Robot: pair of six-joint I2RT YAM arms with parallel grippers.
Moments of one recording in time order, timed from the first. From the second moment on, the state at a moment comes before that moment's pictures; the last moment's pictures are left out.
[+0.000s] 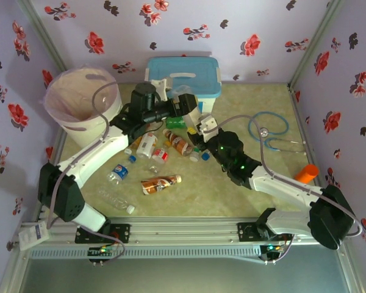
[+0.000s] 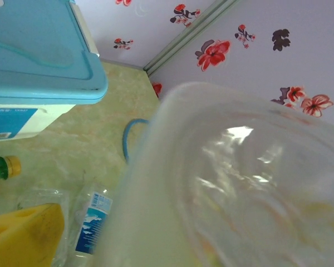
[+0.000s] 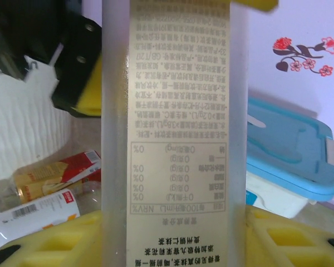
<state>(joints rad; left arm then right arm) -0.64 1.53 1.34 -0.07 0.34 -0.75 0.81 1.19 0.70 0.39 0.22 -0.15</state>
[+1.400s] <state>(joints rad) 0.00 1.34 1.66 -0.46 0.32 -0.44 0.68 0.88 0.58 -0.01 0.41 0.03</state>
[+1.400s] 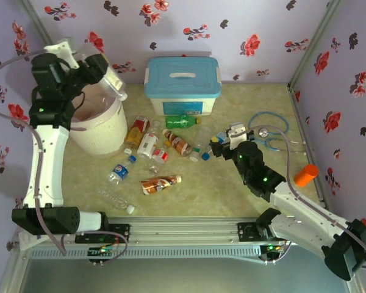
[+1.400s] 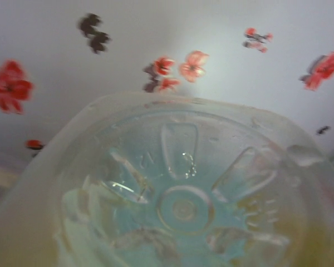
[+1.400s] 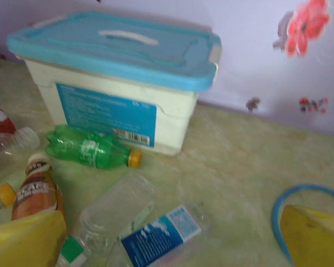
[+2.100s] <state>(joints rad) 0.23 1.56 1.80 -0.72 0.13 -0.15 0.62 1.00 0.75 -0.32 0.41 0.30</state>
